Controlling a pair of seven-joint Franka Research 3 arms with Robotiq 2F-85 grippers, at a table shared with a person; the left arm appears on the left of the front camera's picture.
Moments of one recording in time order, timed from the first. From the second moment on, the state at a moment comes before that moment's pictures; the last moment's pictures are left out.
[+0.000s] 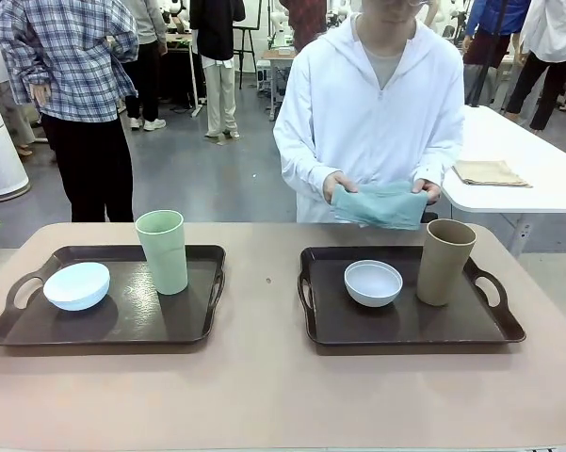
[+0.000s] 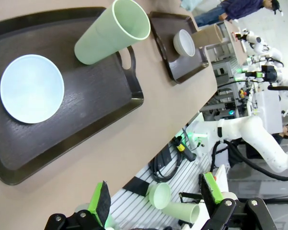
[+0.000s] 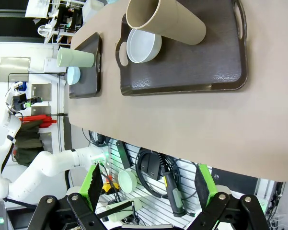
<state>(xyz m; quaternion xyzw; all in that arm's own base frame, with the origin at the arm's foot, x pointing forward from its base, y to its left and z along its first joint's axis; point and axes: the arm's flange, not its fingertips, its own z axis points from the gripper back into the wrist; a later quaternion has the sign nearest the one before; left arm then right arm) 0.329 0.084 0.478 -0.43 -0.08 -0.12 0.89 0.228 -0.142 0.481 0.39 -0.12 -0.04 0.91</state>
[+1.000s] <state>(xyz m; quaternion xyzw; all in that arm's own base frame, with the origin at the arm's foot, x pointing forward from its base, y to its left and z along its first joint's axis) 0.329 0.084 0.478 -0.43 -0.08 -0.12 0.89 0.227 -0.143 0.481 0.39 -0.12 -0.05 0.91</state>
